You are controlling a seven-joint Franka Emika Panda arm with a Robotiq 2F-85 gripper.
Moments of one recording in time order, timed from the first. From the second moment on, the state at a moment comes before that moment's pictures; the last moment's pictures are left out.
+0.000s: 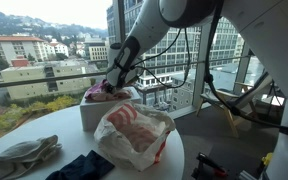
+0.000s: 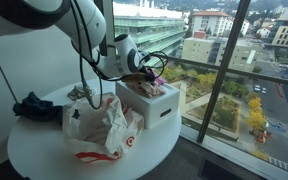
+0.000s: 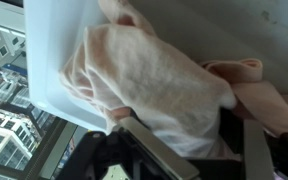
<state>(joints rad) 0.09 0.69 -0.25 -1.64 -0.25 2.86 0.20</state>
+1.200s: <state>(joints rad) 0.27 0.42 -0.39 -1.72 -0.30 2.86 0.37</state>
